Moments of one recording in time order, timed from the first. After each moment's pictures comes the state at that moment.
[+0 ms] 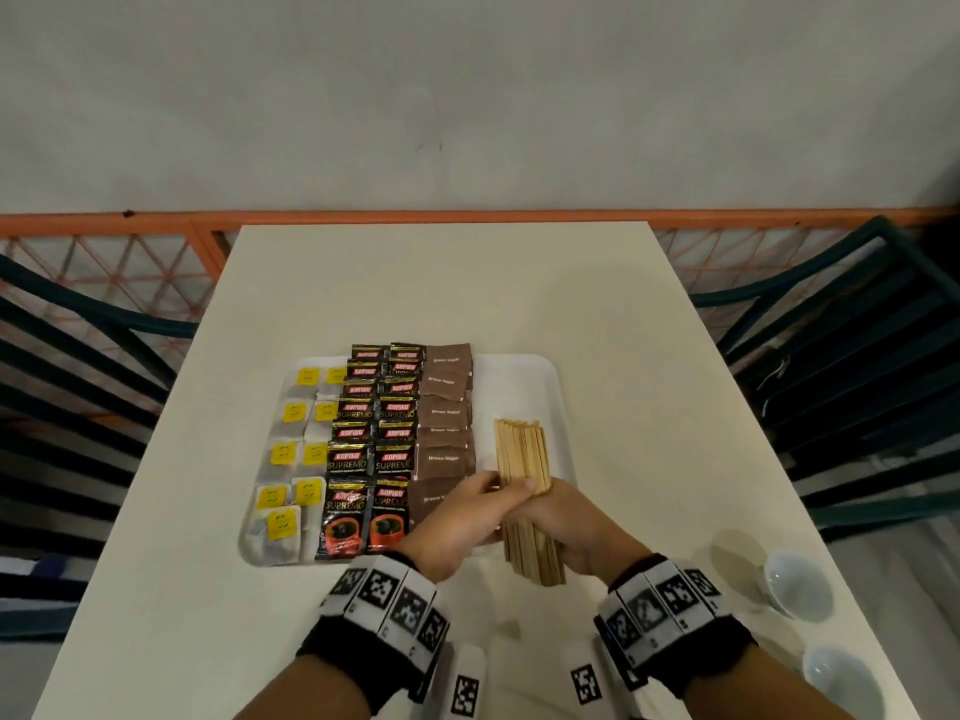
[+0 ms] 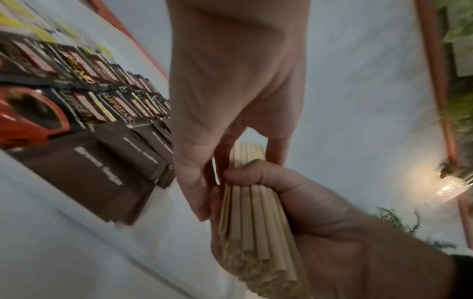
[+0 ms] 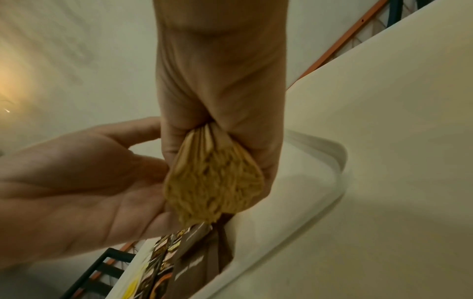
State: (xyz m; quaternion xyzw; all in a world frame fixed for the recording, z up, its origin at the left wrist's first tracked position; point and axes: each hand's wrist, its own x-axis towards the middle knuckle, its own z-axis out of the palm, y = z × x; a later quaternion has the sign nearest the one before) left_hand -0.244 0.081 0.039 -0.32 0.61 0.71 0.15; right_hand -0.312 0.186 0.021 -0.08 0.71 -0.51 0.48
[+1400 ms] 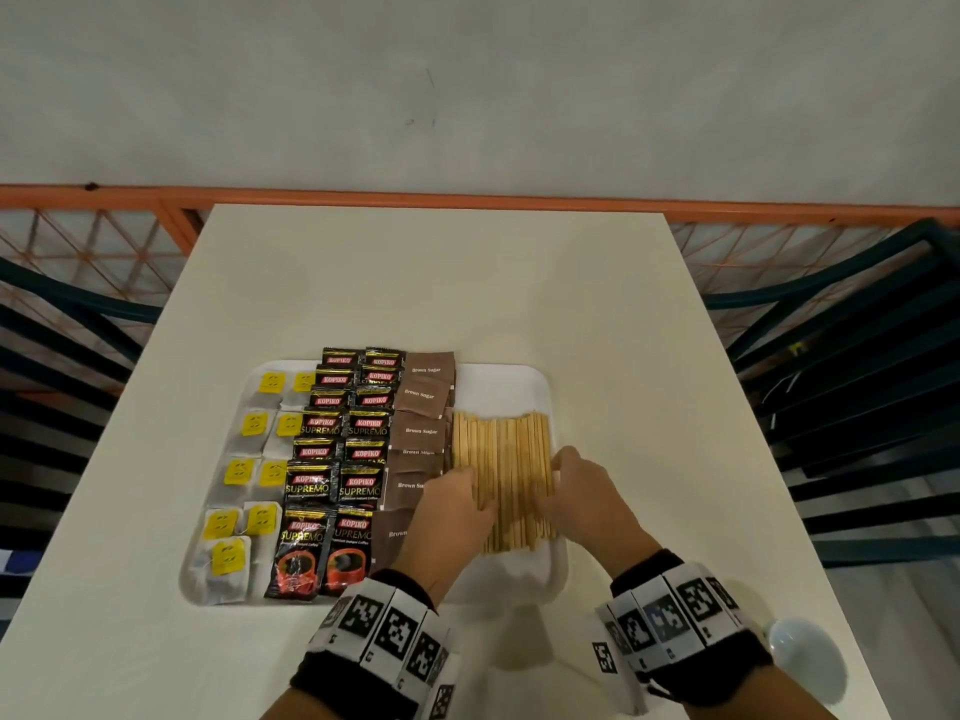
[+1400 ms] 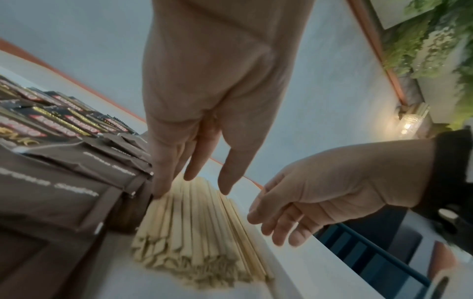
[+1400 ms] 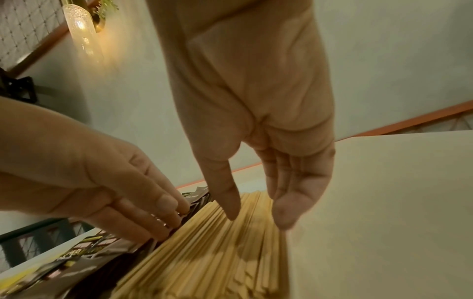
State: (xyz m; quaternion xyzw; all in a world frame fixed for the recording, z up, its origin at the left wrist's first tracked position) left_hand -0.293 0.078 0.019 -0.31 0.86 0.39 0.10; right_hand -0.392 0.188 0.016 -0.18 0.91 -0.19 0.32
